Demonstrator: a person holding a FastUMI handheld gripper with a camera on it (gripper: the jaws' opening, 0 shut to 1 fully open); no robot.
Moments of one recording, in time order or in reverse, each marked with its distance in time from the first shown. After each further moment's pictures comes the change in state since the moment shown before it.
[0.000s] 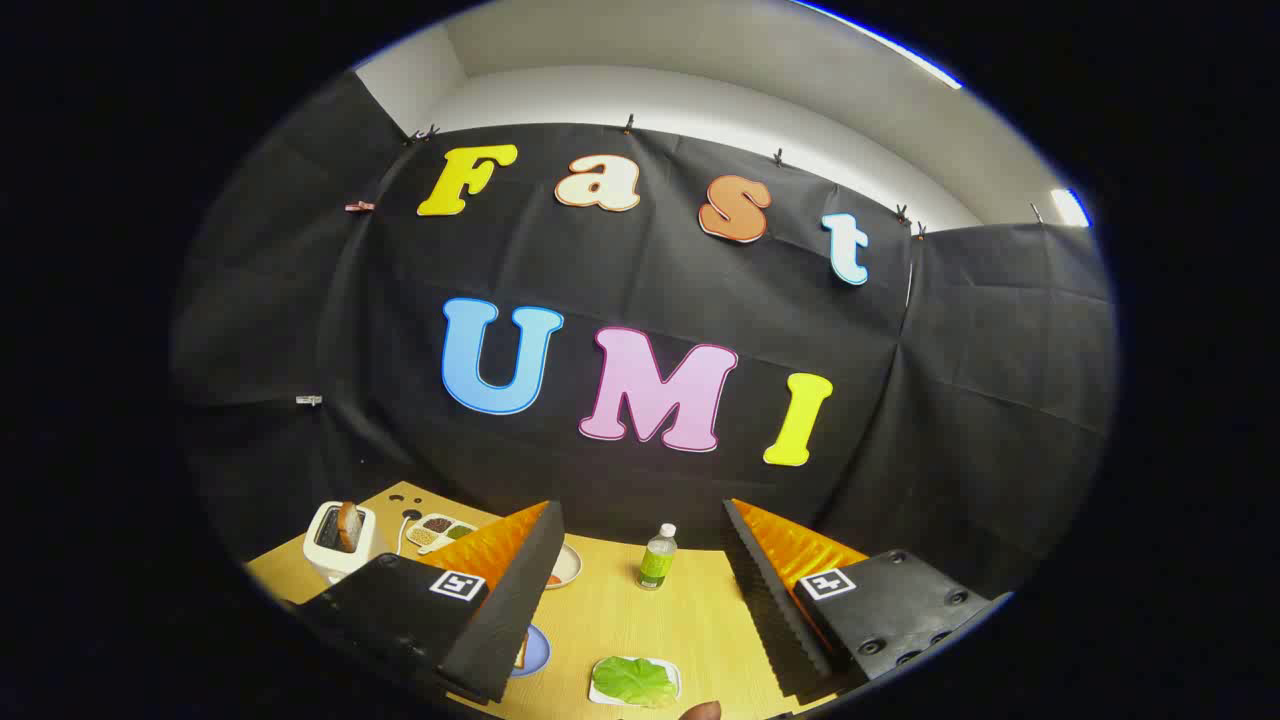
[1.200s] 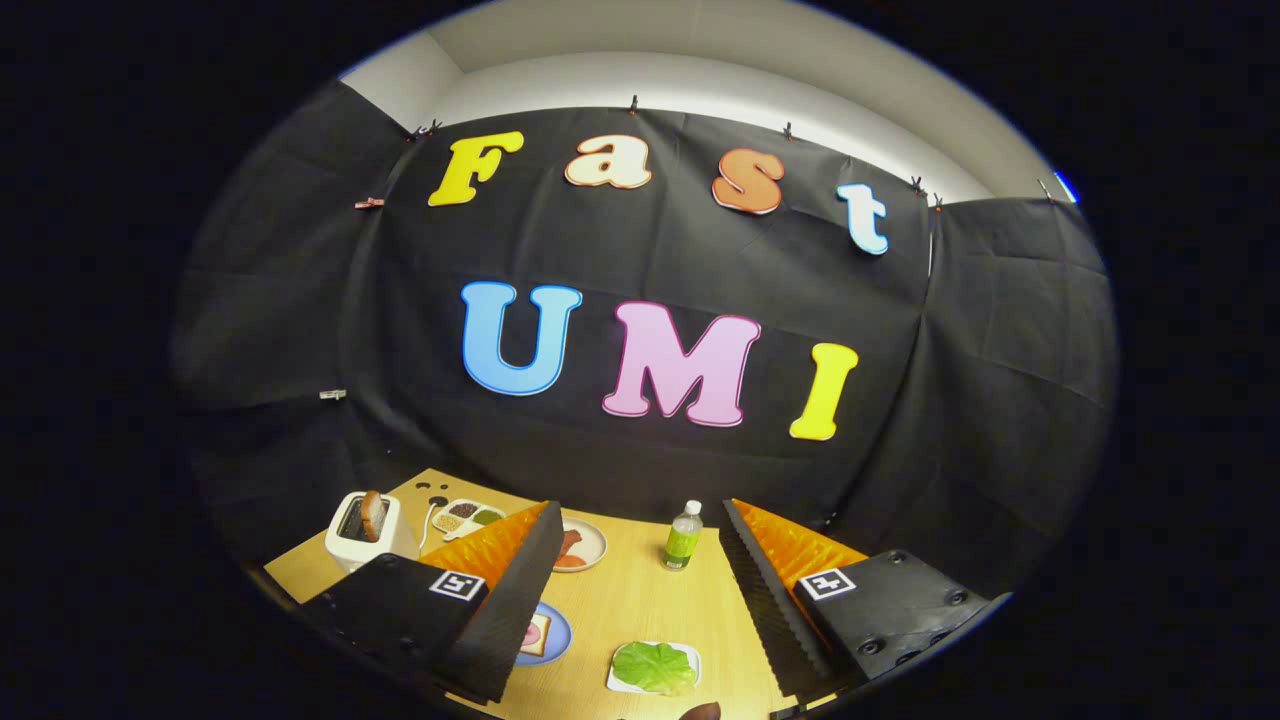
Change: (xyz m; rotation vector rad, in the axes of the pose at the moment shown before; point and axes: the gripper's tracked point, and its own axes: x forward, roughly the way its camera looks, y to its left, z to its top) arm 0.009 0.015 -0.037 0.056 0.095 0.111
